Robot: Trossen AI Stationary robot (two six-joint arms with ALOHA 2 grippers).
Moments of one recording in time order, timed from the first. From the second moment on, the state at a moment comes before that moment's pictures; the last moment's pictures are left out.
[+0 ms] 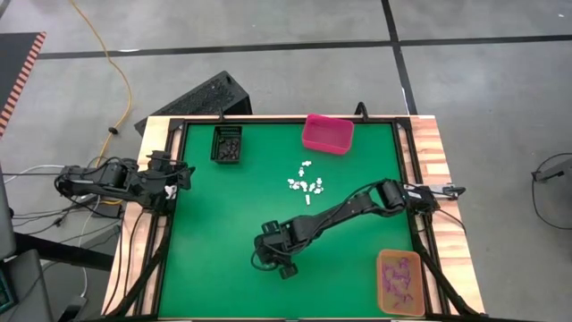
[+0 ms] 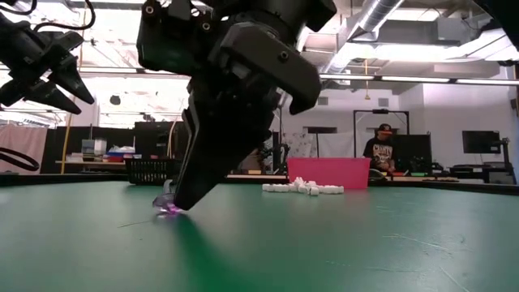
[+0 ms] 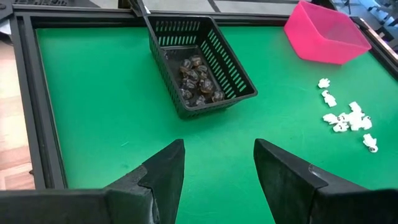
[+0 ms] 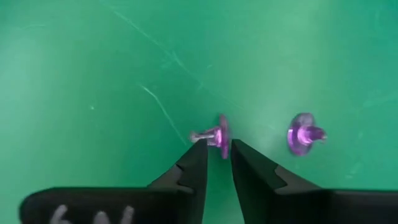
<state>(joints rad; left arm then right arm) -0.14 0.20 0.50 -1.07 -0.74 -1.10 0.31 2.26 1.80 -0.57 -0.05 -0.08</state>
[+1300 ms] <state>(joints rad) -0.14 0.20 0.50 -1.07 -0.74 -1.10 0.43 2.18 1.80 -0.75 0.00 0.28</state>
